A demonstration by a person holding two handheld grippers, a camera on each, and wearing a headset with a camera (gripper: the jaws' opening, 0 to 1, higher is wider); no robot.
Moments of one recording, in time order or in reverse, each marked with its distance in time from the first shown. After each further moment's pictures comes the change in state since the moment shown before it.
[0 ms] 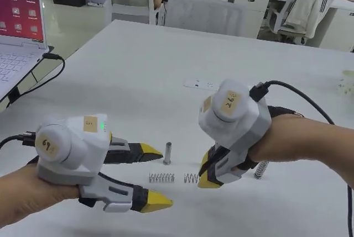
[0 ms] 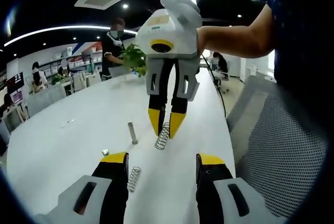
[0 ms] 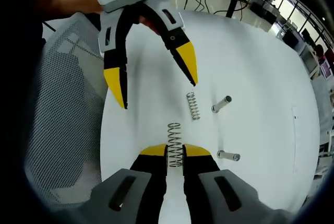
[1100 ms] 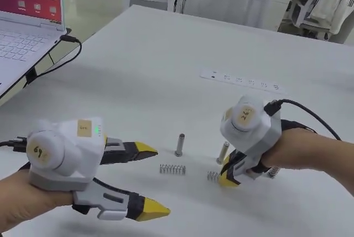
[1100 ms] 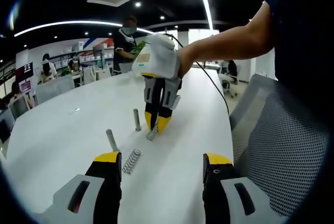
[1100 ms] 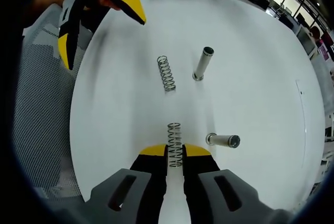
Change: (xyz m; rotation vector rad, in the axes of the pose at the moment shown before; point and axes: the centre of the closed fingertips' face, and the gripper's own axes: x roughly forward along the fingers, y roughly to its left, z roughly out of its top) left arm -0.019 -0.004 -0.026 -0.068 0.001 0.076; right arm 0.041 -0.039 -0.052 0.089 0.069 -0.016
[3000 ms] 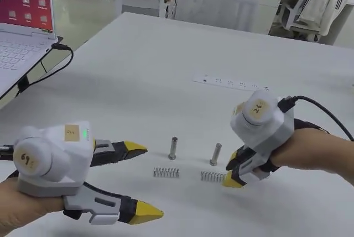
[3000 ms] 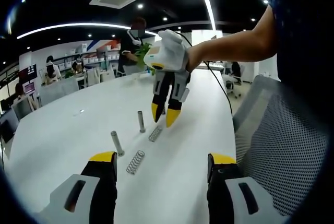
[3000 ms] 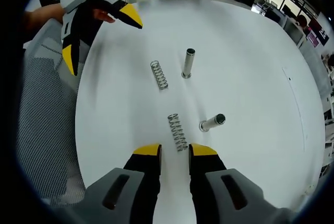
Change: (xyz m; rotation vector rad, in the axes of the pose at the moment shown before) left arm -0.004 0.000 0.006 0.003 -0.014 0.040; right arm -0.018 -0.005 -0.007 0.106 -0.062 -0.043
